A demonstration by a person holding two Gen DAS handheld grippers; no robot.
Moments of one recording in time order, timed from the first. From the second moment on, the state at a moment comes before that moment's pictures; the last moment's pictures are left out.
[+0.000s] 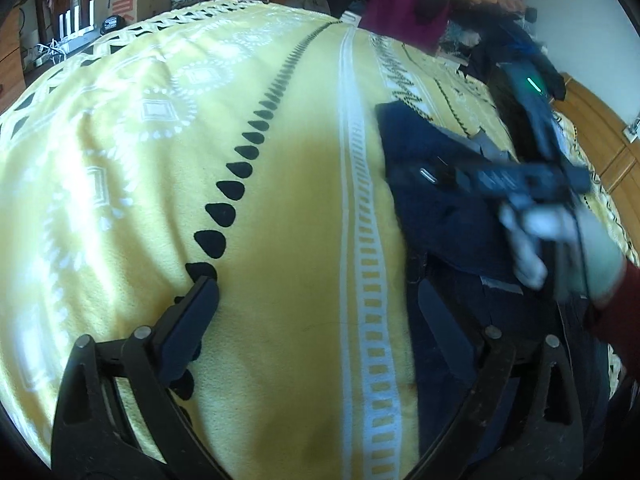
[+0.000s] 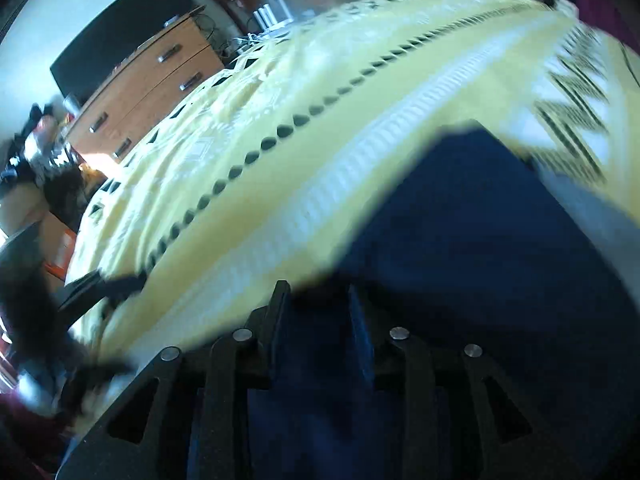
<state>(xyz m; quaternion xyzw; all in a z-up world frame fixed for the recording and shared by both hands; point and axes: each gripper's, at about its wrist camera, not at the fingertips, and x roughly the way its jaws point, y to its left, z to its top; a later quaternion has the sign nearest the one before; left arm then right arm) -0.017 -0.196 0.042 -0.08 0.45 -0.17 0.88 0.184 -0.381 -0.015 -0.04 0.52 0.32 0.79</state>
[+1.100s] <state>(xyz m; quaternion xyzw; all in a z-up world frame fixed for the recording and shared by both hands) -0.047 -0.198 0.075 0.01 0.46 -0.10 0.88 -0.278 -0.725 0.105 0.17 0.50 0.00 0.85</state>
